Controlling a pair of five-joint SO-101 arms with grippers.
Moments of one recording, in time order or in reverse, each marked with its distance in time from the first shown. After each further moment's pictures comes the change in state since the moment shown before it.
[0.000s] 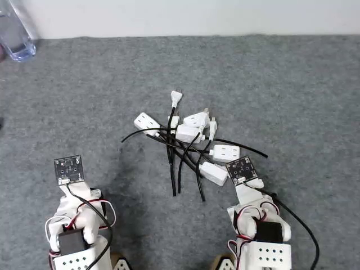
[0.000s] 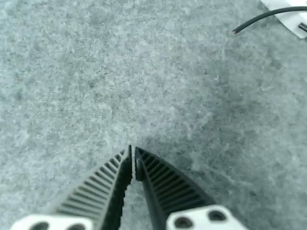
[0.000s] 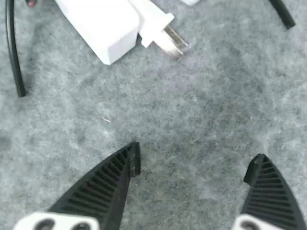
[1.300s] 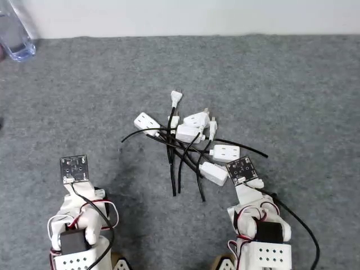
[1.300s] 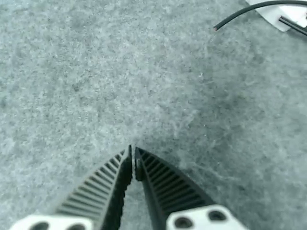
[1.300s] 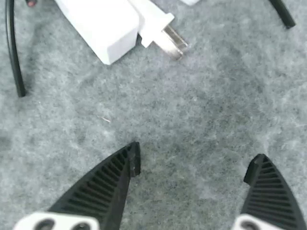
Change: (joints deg) left arm 3.3 0.0 0.0 0.0 0.0; right arm 0.0 0.0 0.0 0.0 0.0
